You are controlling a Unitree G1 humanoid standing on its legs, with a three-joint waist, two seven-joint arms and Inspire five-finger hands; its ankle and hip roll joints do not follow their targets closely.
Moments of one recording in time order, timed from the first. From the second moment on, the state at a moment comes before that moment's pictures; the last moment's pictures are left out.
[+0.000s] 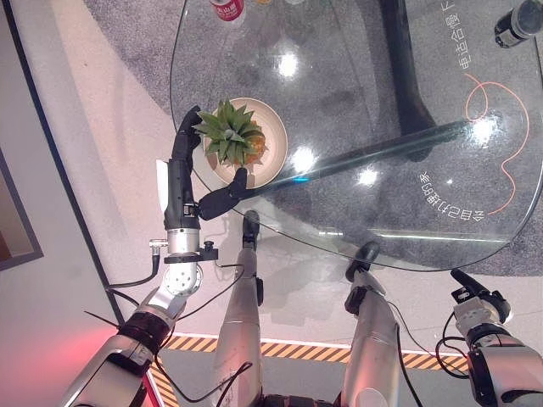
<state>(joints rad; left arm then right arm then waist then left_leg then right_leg) -0.43 0.54 -0.45 0.51 -0.12 -0.77 0.64 -0.53 -0.56 -0.04 1.33 1.10 -0.12 -0.45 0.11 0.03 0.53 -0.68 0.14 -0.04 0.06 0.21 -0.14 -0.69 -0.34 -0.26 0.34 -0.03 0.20</state>
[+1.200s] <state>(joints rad) 0.00 0.36 -0.04 1.22 -0.54 -0.23 0.00 0.00 -0.35 -0.05 1.44 0.58 0.09 0.04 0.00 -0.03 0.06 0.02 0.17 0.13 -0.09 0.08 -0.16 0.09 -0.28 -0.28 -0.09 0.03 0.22</state>
